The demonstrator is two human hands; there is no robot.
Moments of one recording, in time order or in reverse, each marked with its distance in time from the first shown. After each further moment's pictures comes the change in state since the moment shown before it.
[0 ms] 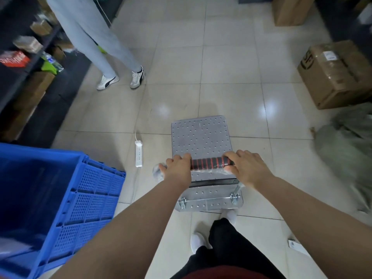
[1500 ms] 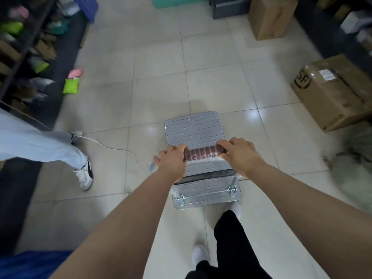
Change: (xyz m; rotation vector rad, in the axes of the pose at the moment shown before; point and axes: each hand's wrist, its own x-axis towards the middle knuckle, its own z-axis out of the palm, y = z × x) left_hand 0.400 0.016 -0.210 -0.013 -0.002 0.184; right_hand 0.390 0.056 -0.149 0.037 0.089 0.171
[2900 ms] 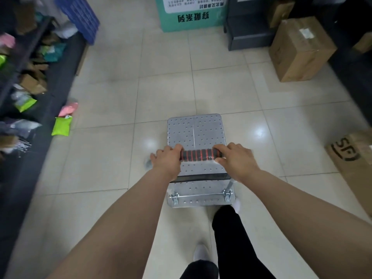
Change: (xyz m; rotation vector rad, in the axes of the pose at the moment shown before) left_hand 0.520 -0.030 -0.264 0.107 0.007 0.004; right_hand 0.548 0.020 -0.165 0.069 0.020 0.044
